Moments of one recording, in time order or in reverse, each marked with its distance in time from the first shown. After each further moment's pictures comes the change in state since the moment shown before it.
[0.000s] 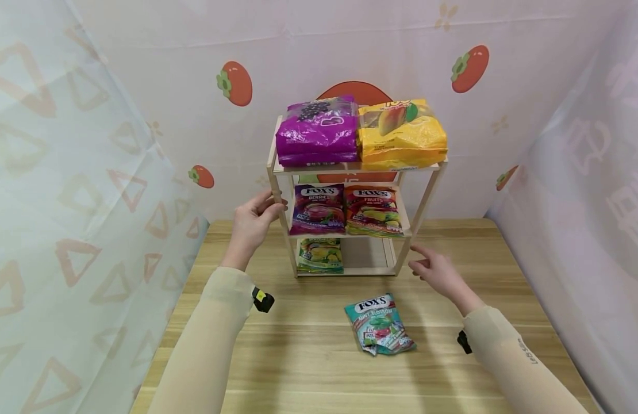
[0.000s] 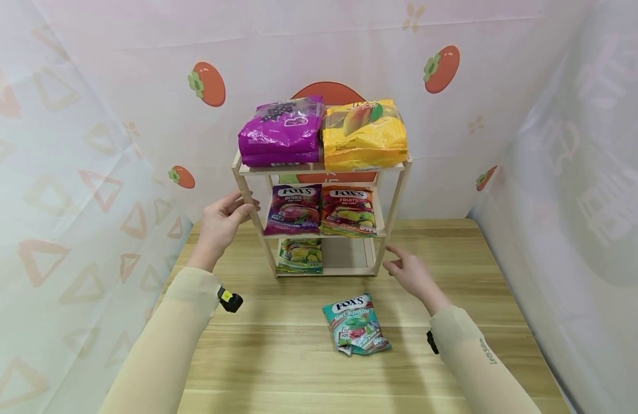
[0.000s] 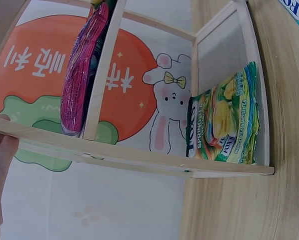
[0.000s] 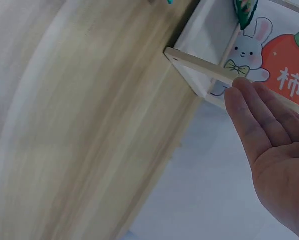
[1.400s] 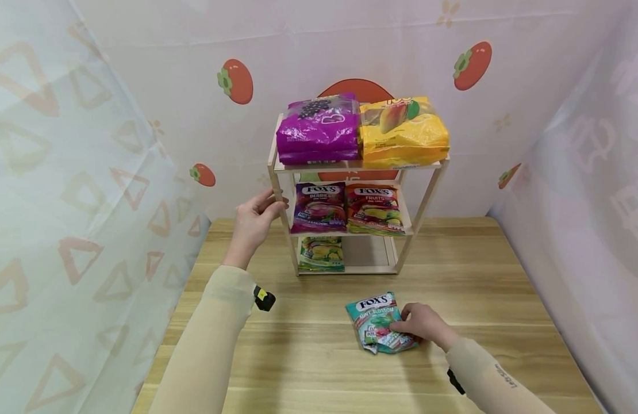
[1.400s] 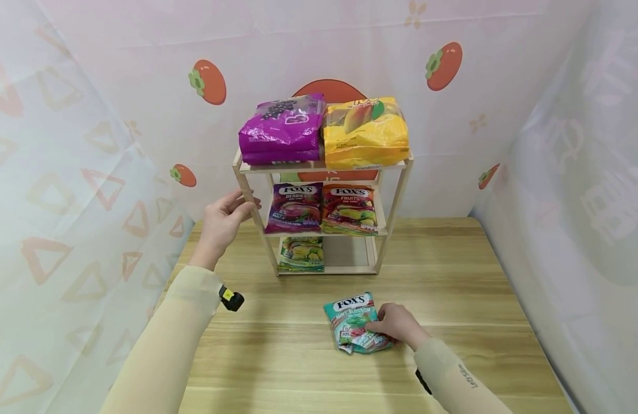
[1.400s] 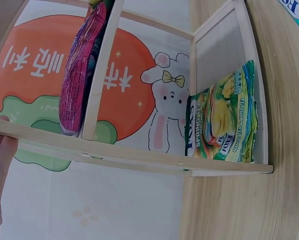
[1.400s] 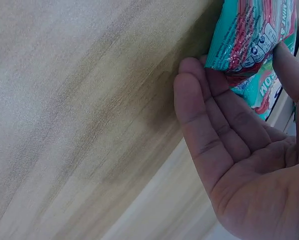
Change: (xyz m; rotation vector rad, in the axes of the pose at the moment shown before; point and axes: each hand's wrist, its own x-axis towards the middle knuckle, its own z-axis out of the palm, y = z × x) left_hand 0.000 0.000 0.001 -0.002 0.009 0.015; right_hand -0.052 0.030 0.092 -0.108 -0.221 0.289
